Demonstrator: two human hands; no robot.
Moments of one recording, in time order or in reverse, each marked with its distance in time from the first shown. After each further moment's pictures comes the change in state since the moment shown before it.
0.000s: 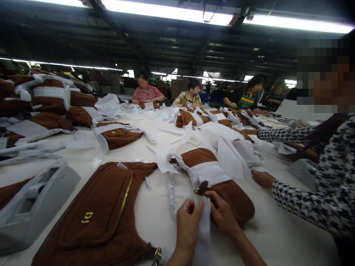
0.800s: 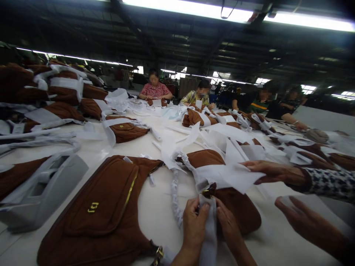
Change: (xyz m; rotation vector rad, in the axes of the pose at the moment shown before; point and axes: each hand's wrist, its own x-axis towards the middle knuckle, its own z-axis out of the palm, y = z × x) left_hand 0.004 0.001 0.007 0.137 0.080 0.147; right_hand -0.014 0.019 0.010 0.107 0.071 0.087
